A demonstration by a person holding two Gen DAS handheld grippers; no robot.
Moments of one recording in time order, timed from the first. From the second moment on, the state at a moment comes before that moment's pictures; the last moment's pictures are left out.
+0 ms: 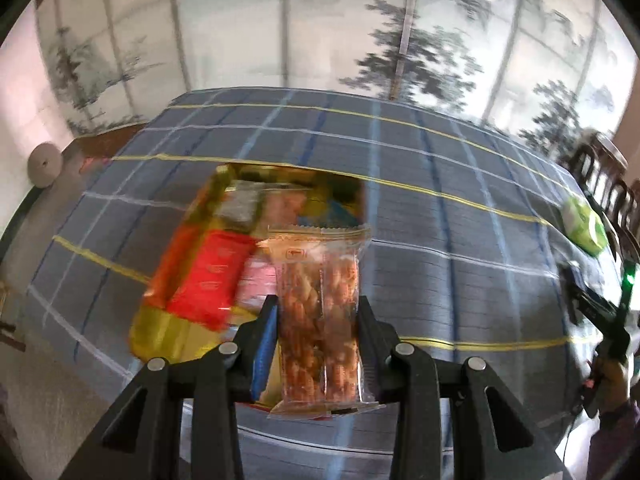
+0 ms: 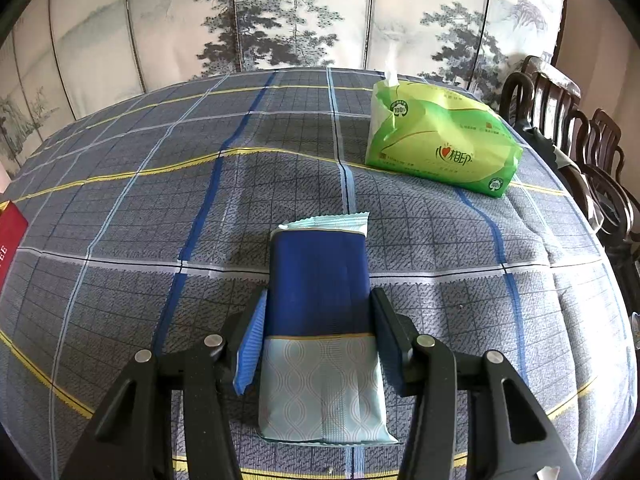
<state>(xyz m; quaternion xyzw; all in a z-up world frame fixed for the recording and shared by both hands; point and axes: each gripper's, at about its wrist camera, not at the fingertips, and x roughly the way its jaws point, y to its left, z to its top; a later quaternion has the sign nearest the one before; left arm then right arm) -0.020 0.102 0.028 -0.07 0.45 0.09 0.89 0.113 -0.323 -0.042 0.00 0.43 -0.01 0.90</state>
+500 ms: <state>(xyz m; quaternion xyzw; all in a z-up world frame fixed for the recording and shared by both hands) -0.024 0.165 0.005 -0.09 0.46 0.13 0.87 0.113 -0.323 -0.042 0.00 0.43 -0.01 0.90</state>
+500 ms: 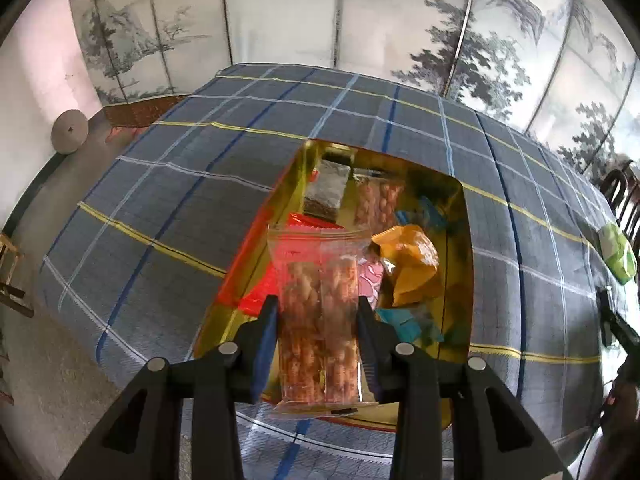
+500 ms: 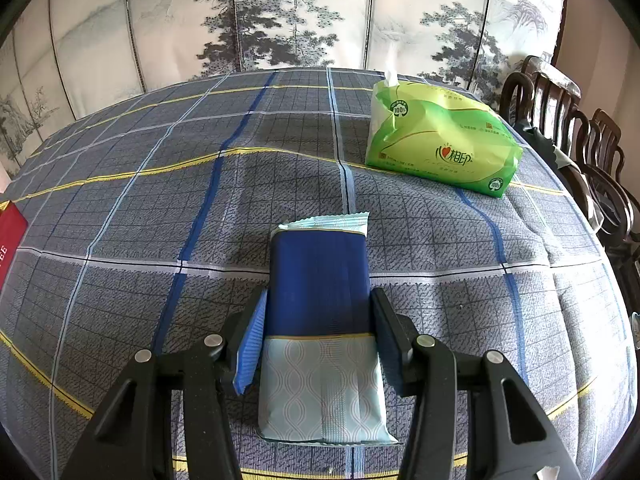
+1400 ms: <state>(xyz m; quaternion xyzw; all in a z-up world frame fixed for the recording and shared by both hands) -0.011 0.134 -0.031 -0.07 0.49 0.08 0.87 0.113 -0.322 -0.042 0.00 0.43 -0.01 0.90</state>
